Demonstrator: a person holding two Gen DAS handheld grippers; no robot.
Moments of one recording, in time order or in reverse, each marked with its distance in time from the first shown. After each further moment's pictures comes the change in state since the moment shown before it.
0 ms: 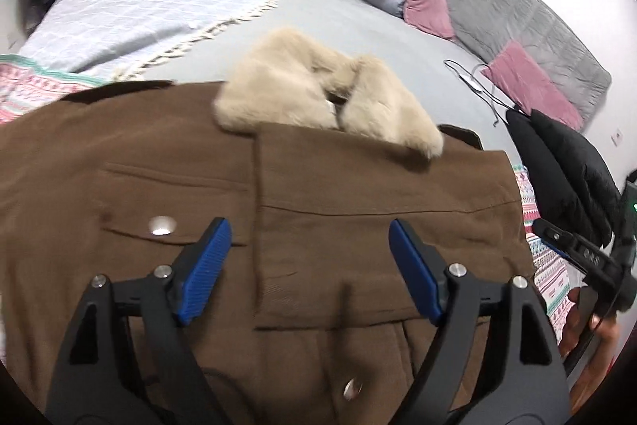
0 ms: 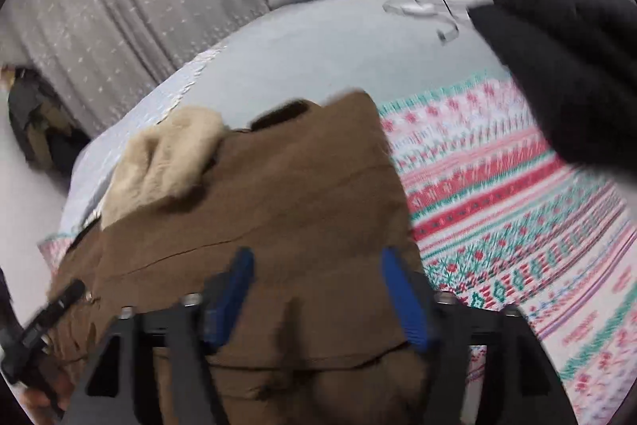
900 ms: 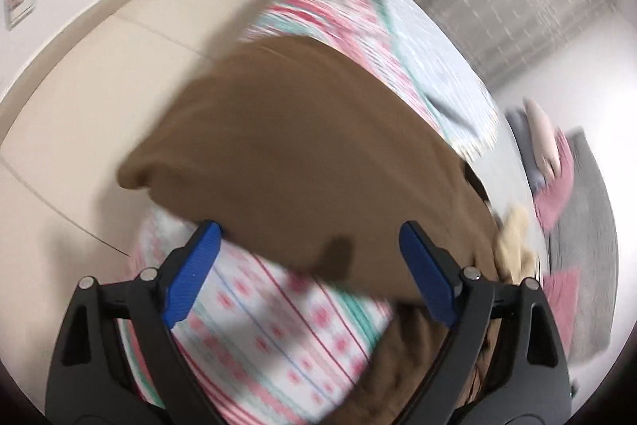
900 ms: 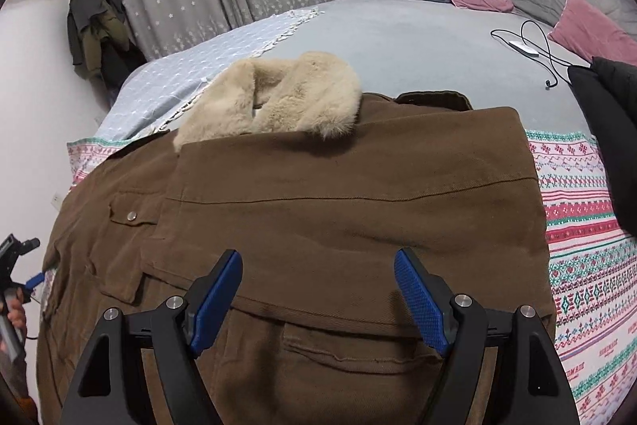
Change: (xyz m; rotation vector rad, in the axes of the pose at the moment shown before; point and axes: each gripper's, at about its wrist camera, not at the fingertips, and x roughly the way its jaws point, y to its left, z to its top) left arm -0.112 0.331 -0.081 -0.830 -0.118 0.217; right arm 0.005 0.108 -0.040 -0.288 0.069 0.108
